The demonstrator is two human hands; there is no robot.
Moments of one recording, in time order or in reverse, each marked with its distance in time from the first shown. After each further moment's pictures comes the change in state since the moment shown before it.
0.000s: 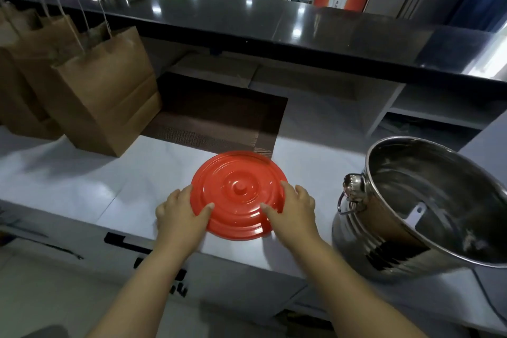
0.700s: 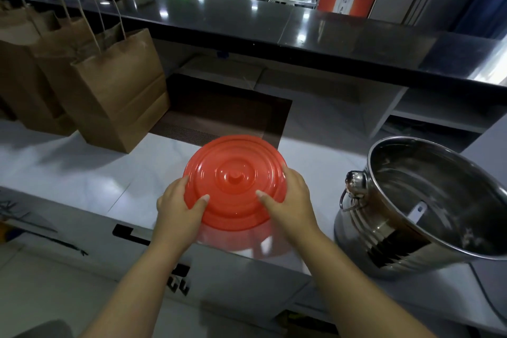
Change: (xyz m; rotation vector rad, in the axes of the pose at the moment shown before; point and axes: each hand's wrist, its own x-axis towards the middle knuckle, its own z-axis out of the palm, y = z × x) left_hand -0.012 -0.004 -0.018 -0.316 0.066 0.034; right_hand -0.010 -0.021 -0.007 0.286 0.130 -0.238
